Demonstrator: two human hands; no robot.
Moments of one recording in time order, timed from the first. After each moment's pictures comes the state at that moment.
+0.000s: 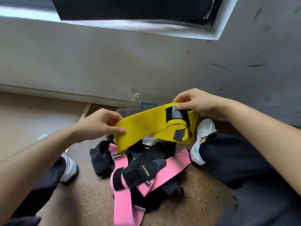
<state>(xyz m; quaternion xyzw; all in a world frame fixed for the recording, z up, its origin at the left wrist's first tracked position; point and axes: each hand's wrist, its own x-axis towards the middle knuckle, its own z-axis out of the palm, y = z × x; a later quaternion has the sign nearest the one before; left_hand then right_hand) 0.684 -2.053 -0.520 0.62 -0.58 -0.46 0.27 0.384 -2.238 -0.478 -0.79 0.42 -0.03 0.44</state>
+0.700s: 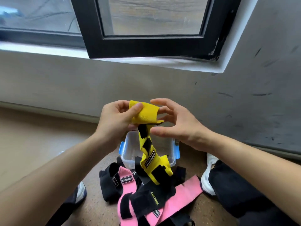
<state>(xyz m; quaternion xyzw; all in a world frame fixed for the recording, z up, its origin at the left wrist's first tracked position) 0.632 -2.069 -0.432 0.62 -0.36 -0.33 0.61 0.444 -2.163 -0.431 -0.78 0.23 -0.22 0.54</state>
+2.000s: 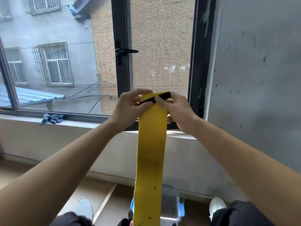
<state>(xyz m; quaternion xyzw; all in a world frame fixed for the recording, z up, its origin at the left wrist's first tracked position) 0.599 -1.962 -0.174 0.50 -0.63 -0.05 0.59 0.436 -2.052 -0.170 -0.72 0.19 -0.44 0.51</state>
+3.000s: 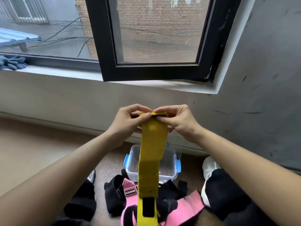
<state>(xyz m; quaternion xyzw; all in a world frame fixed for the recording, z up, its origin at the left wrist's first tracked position) 0.638 -2.064 -0.388 0.60 -0.49 -0.32 0.55 0.463 -2.178 -0.394 -0.74 0.23 -0.33 0.53</state>
